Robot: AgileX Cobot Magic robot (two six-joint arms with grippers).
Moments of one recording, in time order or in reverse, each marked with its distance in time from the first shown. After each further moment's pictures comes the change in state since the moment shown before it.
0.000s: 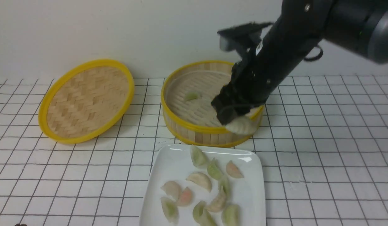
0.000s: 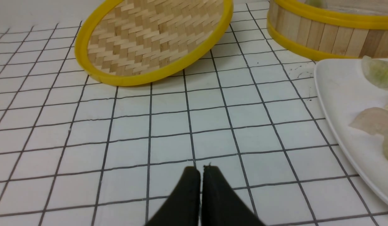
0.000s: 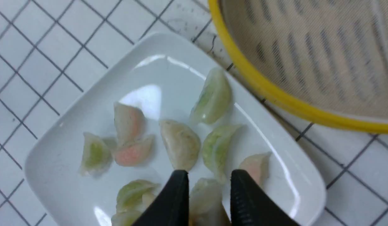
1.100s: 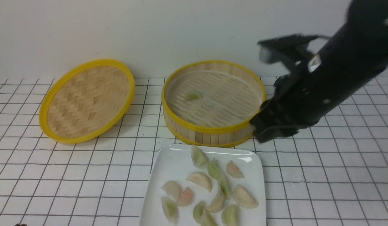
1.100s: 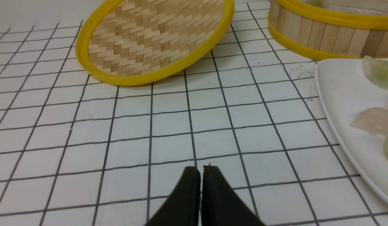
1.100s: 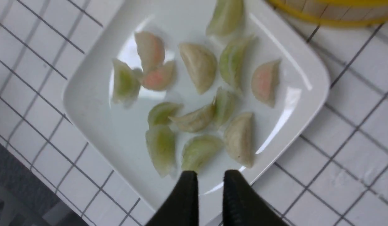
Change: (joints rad) right arm 0.005 -0.443 0.237 -0.065 0.065 0.133; left arm 0.000 0.000 0.000 0.000 0.000 0.000
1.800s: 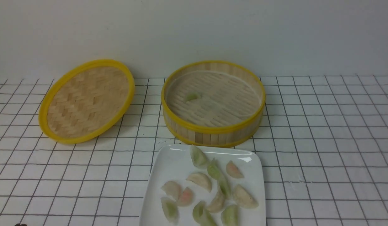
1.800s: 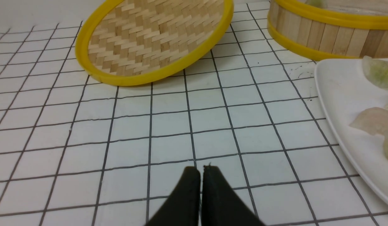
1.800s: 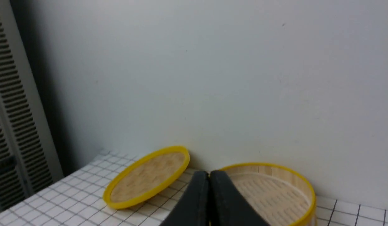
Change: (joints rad) right arm 0.000 -1.317 0.921 -0.119 -0.803 0.149; left arm 0.000 0.000 0.000 0.000 0.000 0.000
